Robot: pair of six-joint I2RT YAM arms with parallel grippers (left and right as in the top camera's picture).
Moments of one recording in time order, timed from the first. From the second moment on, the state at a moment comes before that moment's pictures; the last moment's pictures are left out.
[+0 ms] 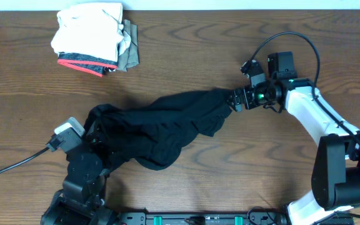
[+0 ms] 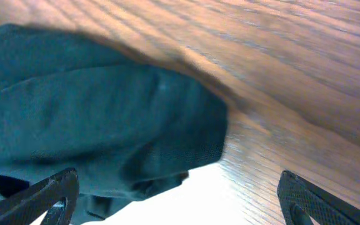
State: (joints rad) left arm -0.42 0.43 0.61 -0.57 -0.51 -0.71; right arm 0.13 1.76 1.10 -0.50 -0.45 -0.15
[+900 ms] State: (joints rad) left arm -0.42 0.43 0.61 -0.64 -0.58 -0.71; right arm 0.18 1.76 0.97 -0.32 -0.59 -0.17
